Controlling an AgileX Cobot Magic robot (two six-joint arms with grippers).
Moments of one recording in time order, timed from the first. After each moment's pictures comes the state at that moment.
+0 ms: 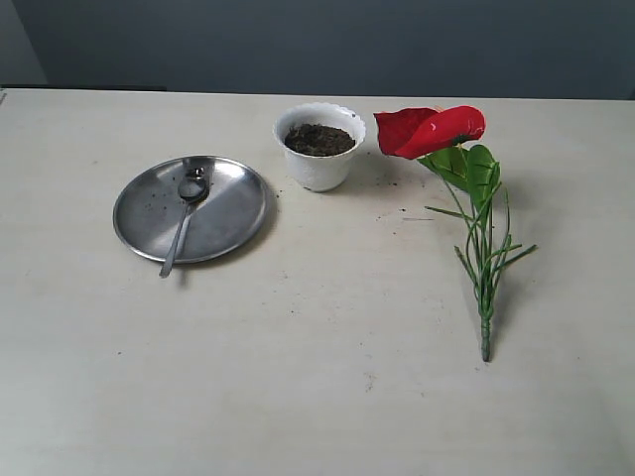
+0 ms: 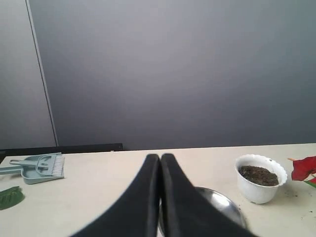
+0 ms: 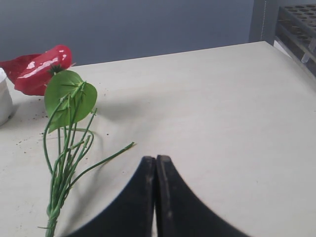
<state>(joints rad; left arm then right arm) -0.20 0.33 -0.89 0.33 0.77 -0.30 -0.02 0.00 0.00 0.20 0.37 -0.09</state>
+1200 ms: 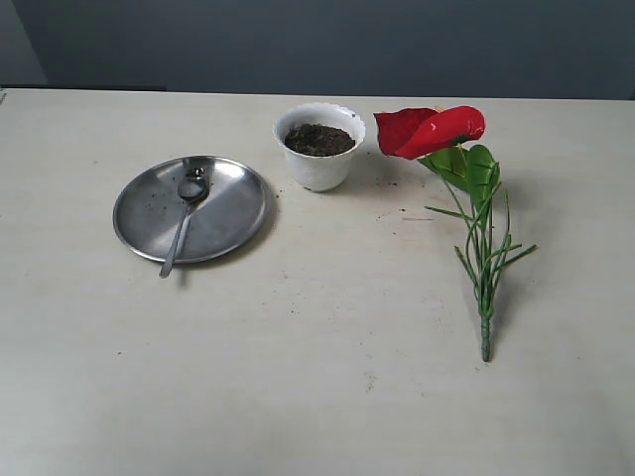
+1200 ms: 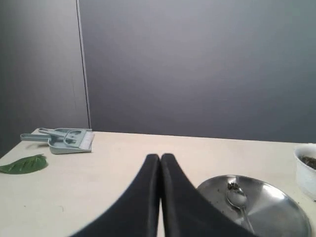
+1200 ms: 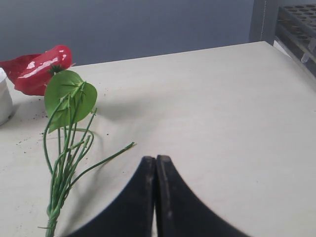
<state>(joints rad) 0.14 0.14 -0.24 0.26 0.23 -0.30 -0.02 0.00 0.00 0.20 0.37 -0.09</state>
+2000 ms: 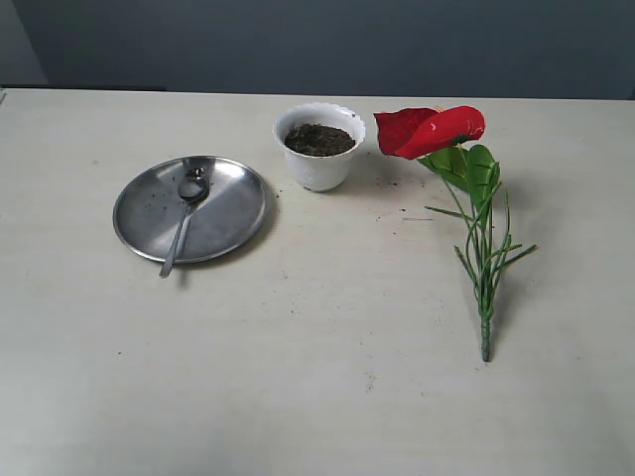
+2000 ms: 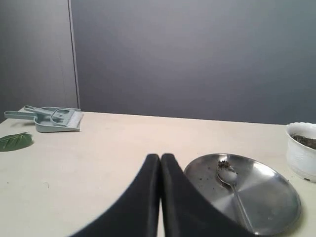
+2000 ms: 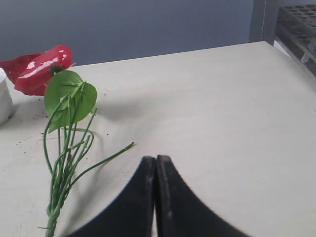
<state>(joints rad) 0.14 0.09 -0.12 0.13 0.18 -0.21 -0.02 0.00 0.00 0.20 0.37 -0.09</state>
